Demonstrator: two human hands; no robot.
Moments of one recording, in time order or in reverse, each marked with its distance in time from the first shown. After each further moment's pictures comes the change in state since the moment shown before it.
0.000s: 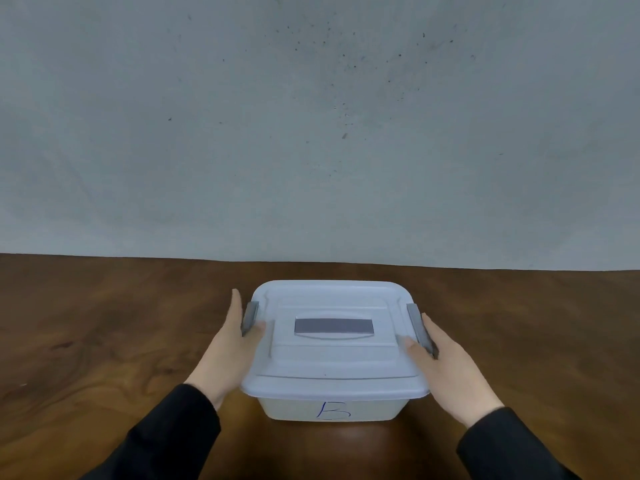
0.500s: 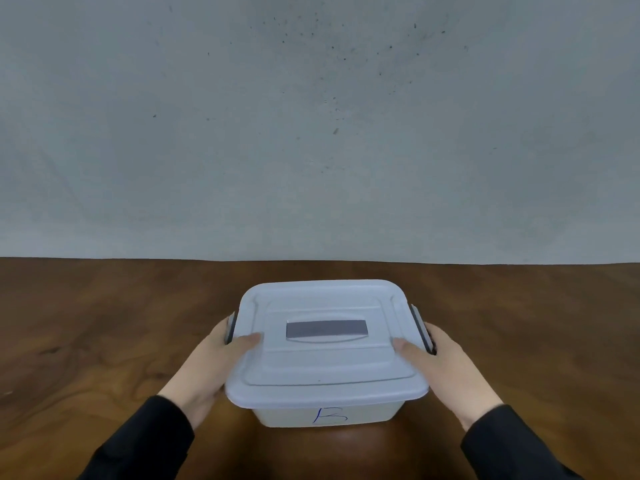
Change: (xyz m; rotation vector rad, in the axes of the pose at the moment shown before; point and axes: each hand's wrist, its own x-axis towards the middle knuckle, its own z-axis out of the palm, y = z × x) left_hand -0.001 -0.009 -0.005 -0.166 -0.095 -0.163; right_hand 0.013 0.012 -0.003 0.191 -0.027 0.138
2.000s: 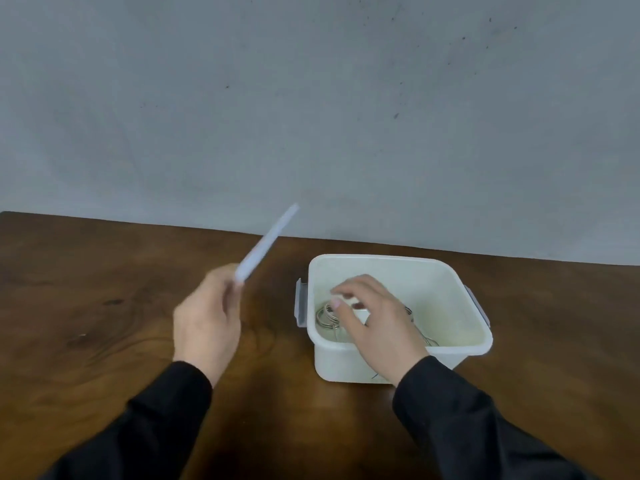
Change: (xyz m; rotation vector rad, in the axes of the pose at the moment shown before) left_hand -0.043 -0.027 -0.093 0.540 0.655 0.682; right_hand -0.061 -0.078 0.160 -0.445 0.024 -0.699
